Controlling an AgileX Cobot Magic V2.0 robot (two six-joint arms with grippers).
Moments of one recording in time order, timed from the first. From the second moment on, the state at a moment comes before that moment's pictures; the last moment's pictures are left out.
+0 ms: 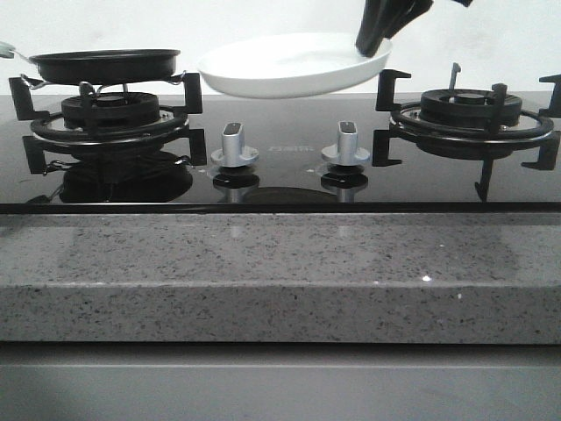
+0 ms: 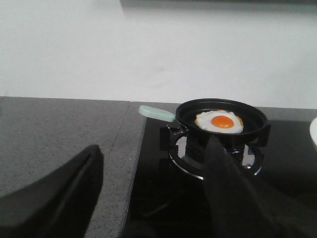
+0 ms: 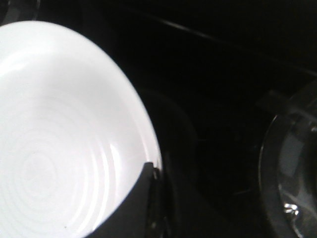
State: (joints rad) left arm 0.00 0.37 -0.47 -0.05 0.21 0.02; right arm 0.20 2.05 -2.14 0.34 1.25 -0.13
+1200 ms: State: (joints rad) left arm 0.00 0.51 -0.57 -0.25 0.29 0.01; right arm 0.24 1.74 -1.61 0.36 1.04 -0.16
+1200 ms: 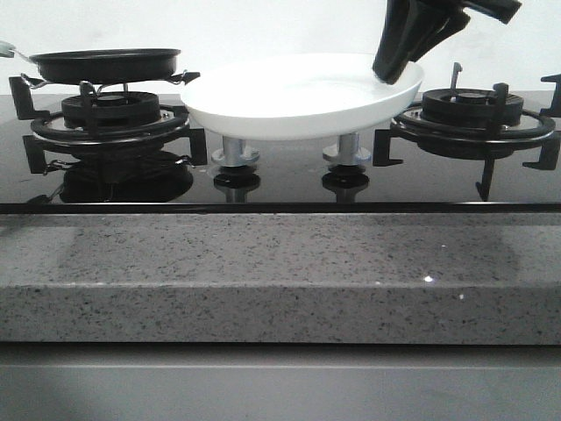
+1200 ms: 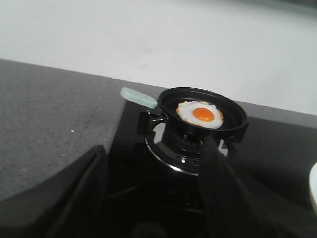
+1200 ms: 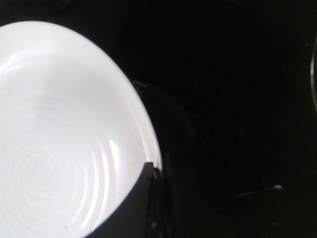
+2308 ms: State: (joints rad) left arm 0.30 1.75 -1.41 -1.12 0.85 0.33; right arm 0.24 1.74 -1.61 0.36 1.04 -0.16
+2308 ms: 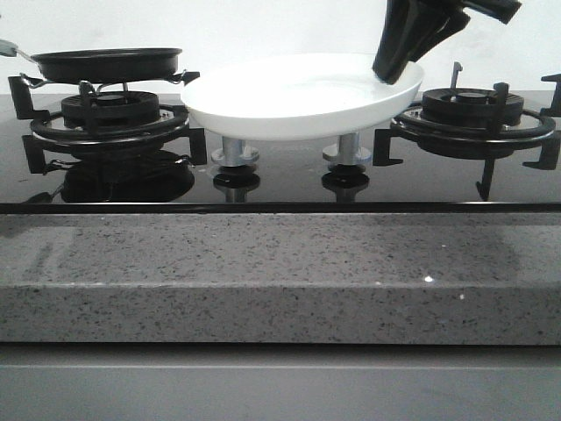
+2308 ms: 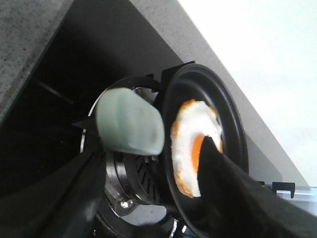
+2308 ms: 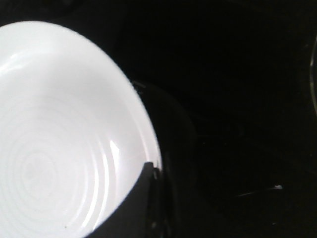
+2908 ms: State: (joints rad) left arm 0.30 1.84 -1.46 -1.20 0.83 0.33; right arm 0.24 1.74 -1.61 0.36 1.04 -0.16
